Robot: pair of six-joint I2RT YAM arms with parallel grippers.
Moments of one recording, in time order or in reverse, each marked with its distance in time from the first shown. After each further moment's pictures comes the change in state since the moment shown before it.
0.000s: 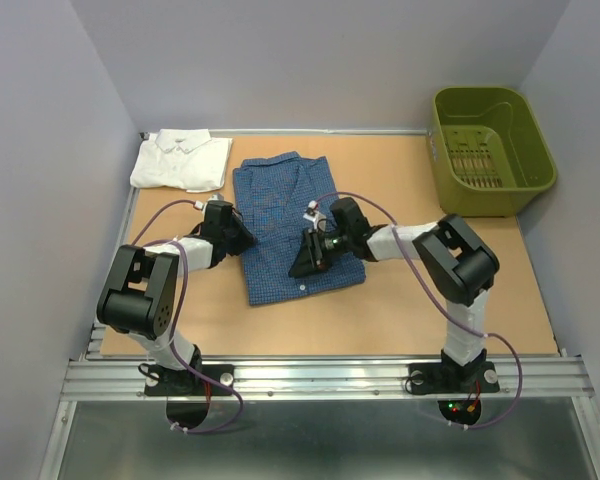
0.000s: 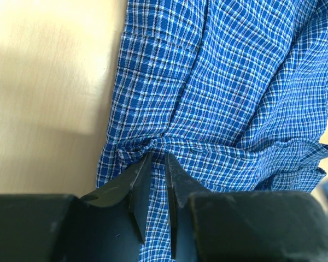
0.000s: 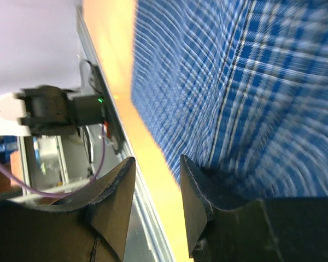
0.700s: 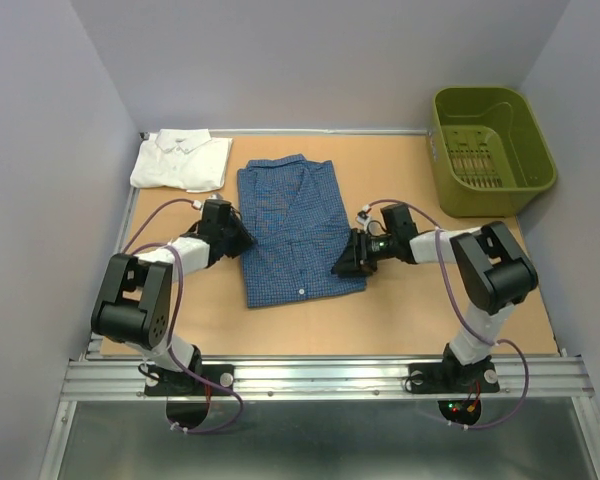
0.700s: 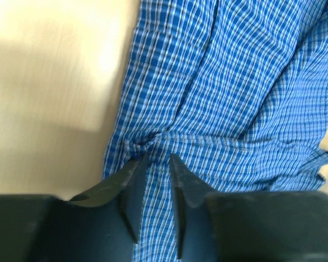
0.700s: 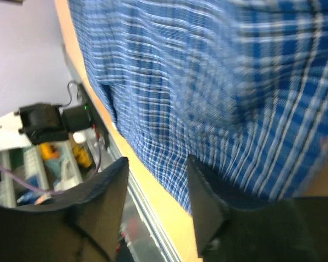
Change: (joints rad) left arm 0.000 -0.041 0.003 -0.069 0.010 0.014; right arm -0.293 -0.162 -0.256 -0.105 -0.046 -0.078
